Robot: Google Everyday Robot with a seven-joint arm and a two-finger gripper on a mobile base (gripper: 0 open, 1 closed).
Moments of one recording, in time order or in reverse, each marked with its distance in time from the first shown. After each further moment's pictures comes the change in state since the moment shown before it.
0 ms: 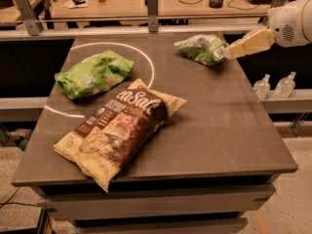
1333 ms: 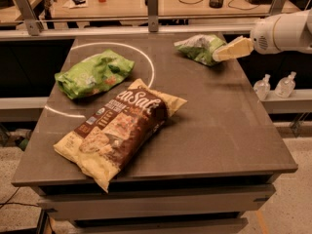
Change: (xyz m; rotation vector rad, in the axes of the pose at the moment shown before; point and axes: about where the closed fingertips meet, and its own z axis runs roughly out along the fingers) arm 0.028 -0.036 0.073 0.058 -0.013 0.035
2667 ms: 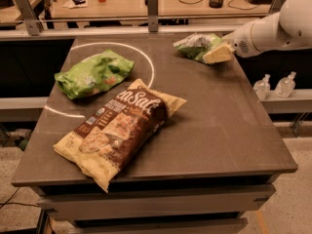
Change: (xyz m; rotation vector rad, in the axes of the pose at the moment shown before) arm 0.013 0.034 0.052 -0.144 0.107 -0.040
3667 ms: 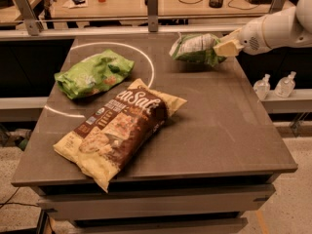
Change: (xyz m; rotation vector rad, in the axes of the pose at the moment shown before) arm -0.007 0.006 -0.023 -0.095 -0.057 -0.028
